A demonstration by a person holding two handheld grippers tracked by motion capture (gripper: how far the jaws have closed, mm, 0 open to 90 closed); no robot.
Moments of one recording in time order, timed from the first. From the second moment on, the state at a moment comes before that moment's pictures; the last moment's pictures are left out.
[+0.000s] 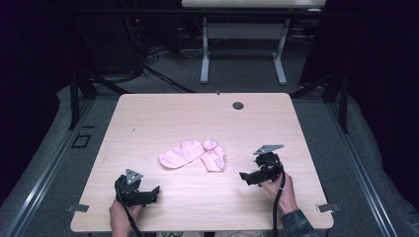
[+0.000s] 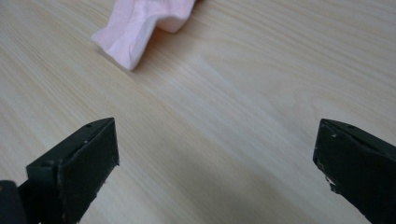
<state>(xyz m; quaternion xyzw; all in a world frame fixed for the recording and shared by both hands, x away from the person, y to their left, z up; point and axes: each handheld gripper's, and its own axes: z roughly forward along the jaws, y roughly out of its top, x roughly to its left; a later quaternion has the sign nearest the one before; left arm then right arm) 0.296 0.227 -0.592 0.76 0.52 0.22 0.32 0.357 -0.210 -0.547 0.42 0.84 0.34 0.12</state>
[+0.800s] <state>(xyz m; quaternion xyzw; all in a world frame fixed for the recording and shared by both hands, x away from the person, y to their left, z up) 0.296 0.227 -0.592 0.76 0.52 0.22 0.32 0.435 -0.099 -0.552 0.34 0.89 0.28 0.10</state>
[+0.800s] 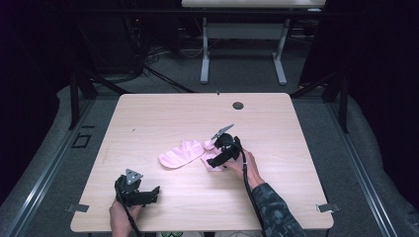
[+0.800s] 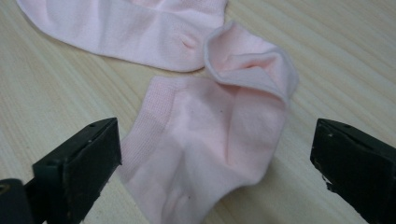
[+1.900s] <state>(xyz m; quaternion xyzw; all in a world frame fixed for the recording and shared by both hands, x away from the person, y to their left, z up) 0.295 0.226 -0.593 0.76 0.52 0.22 0.32 0.449 -0.079 -0.534 0.37 0.91 0.18 0.05</state>
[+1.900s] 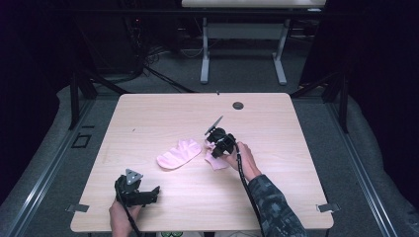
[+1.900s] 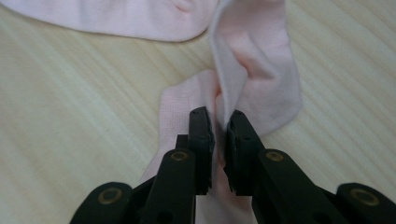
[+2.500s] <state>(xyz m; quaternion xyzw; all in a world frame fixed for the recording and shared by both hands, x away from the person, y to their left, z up) 0.295 0.227 -0.592 0.76 0.52 0.22 0.32 0.369 -0.103 -0.478 0.31 0.92 0.21 0.02</state>
